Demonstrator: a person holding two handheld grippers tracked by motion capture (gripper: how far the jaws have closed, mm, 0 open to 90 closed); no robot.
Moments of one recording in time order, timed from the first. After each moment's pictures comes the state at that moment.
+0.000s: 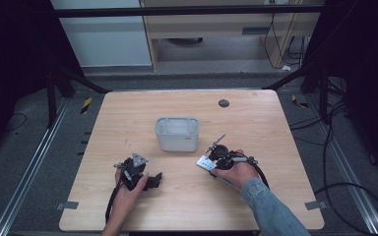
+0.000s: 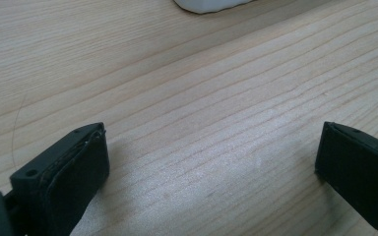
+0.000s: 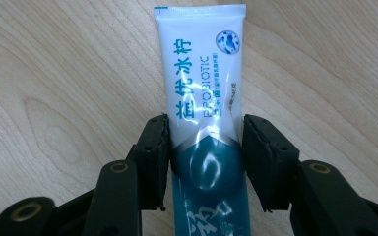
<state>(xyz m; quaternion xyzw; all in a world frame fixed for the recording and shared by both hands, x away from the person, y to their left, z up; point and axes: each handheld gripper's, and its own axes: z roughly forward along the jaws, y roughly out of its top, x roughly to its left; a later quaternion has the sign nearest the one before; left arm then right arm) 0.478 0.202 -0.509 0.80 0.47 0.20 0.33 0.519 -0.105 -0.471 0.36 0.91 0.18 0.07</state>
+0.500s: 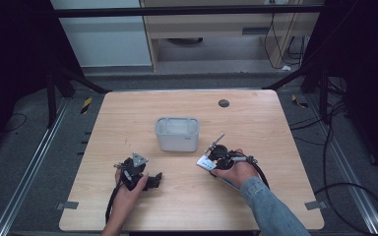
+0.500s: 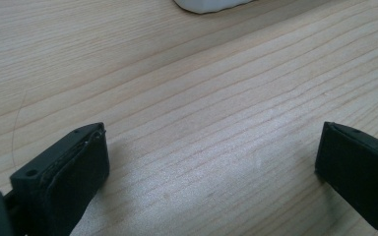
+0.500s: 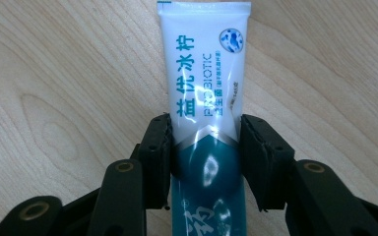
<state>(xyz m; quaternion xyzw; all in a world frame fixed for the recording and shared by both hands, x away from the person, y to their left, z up) 0.478 0.202 -0.509 0.80 0.47 0.20 0.33 0.520 -0.104 -0.472 0.35 0.92 0.17 0.07</state>
